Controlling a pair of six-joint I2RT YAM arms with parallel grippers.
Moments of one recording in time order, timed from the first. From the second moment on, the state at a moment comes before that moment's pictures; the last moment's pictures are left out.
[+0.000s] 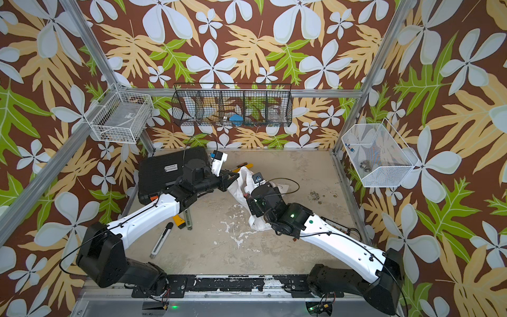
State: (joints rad) left arm -0.53 1.47 1.07 0.10 0.43 -0.37; right arm 0.89 1.19 1.07 -0.58 0.49 0.21
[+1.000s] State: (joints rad) left arm -0.52 1.42 1.03 0.10 0.44 -0.37; right arm 0.81 1.43 1.18 -0.45 0.75 0.13
